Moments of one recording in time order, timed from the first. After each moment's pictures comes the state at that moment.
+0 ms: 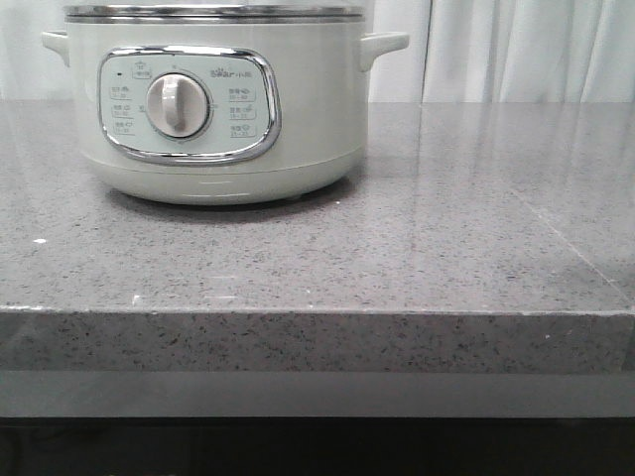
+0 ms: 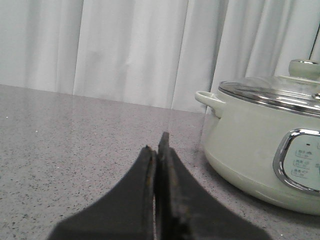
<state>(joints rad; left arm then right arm) -0.06 -0.01 0.01 -0.10 -0.06 -0.02 0.54 0.83 -0.82 0.19 0.45 -0.06</state>
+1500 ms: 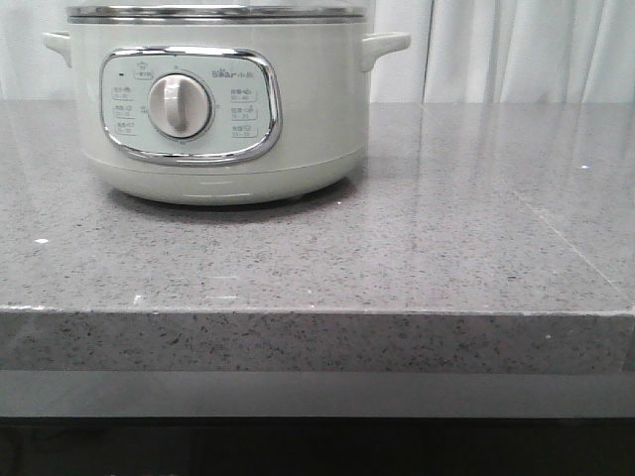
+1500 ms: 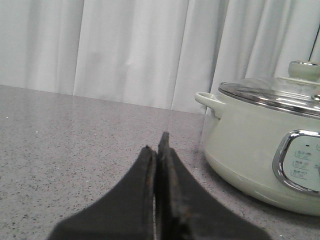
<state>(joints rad) -0.06 -0.01 0.01 -0.10 -0.06 -0.02 0.17 0.24 -0.27 0.19 0.18 -0.06</state>
